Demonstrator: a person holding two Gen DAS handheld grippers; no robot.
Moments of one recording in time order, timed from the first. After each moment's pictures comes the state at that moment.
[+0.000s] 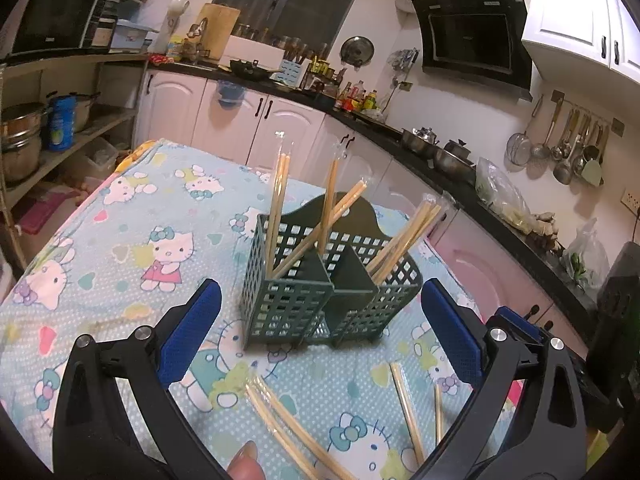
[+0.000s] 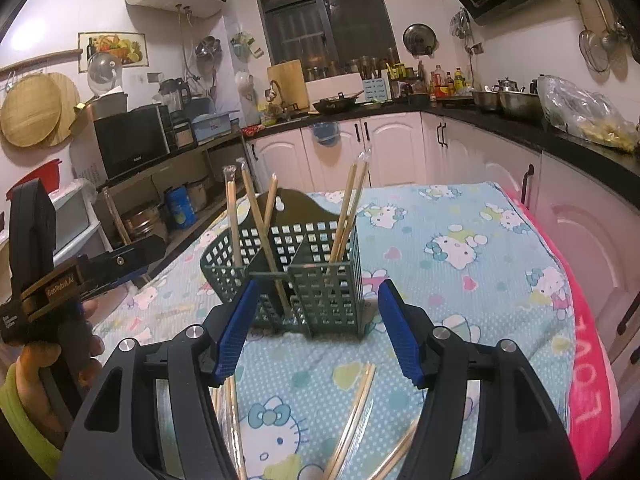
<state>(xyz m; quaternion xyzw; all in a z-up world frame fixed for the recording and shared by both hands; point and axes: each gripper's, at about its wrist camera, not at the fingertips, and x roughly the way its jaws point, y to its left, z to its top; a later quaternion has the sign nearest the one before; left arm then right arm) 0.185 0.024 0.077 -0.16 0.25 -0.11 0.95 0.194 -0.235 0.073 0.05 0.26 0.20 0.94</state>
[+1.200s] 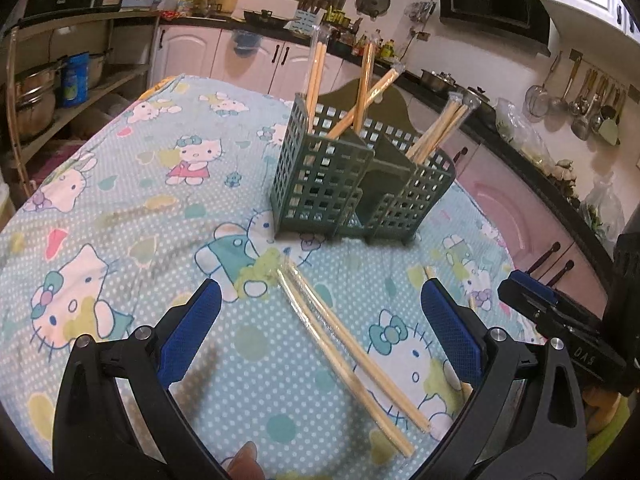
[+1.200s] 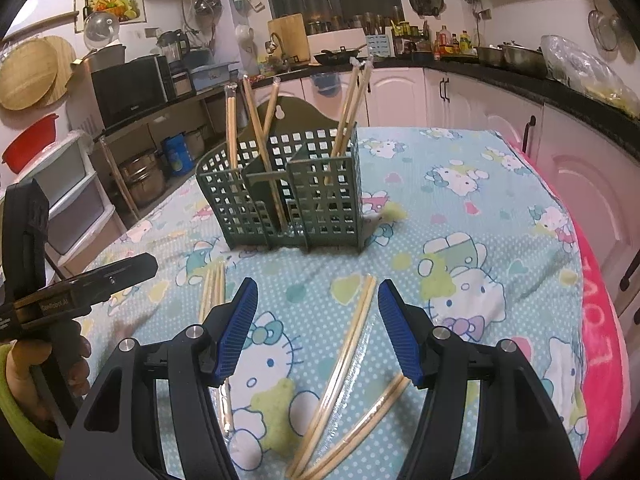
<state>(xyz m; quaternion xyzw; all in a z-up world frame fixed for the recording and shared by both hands) 0.145 0.025 0.011 -0.14 0.34 -0.10 0.92 0.169 -0.234 0.022 0.02 0.33 0.20 0.92</state>
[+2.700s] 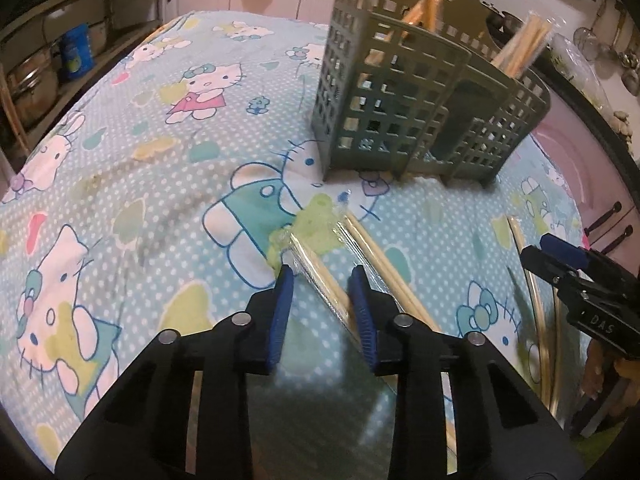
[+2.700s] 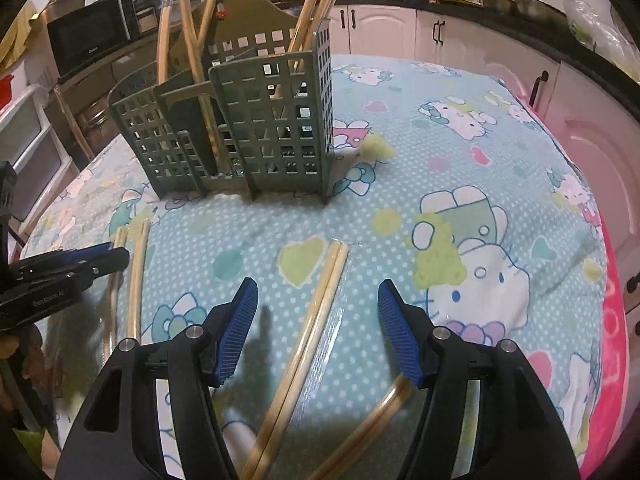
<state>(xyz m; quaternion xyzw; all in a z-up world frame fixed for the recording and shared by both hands) 0.203 0.029 -0.044 -0.09 0.47 -0.05 0.88 0.240 -0.216 -0.034 -0.04 0.44 0.16 0.88</state>
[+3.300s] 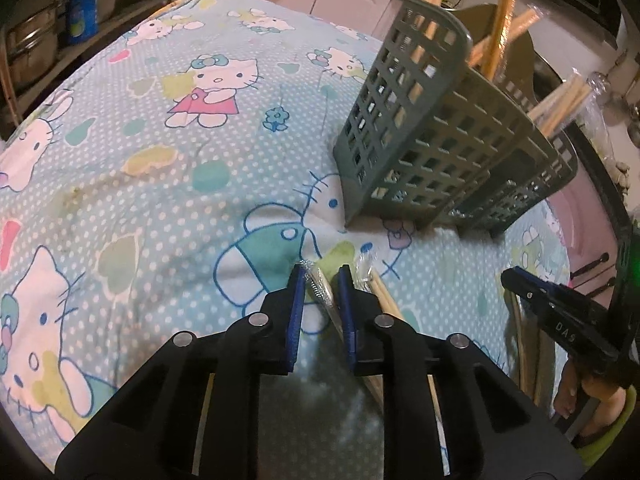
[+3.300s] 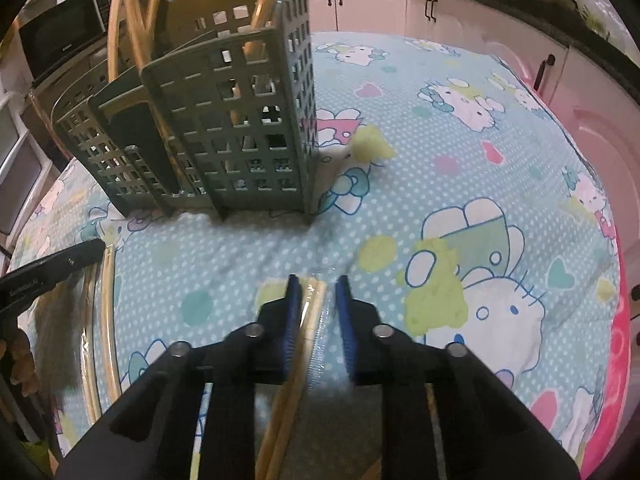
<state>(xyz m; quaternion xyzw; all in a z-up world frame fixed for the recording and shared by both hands) 0.237 0.053 -0.047 -0.16 0.47 -0.06 0.86 0.285 -0.209 -0.046 -0.04 0.48 0.14 0.86</state>
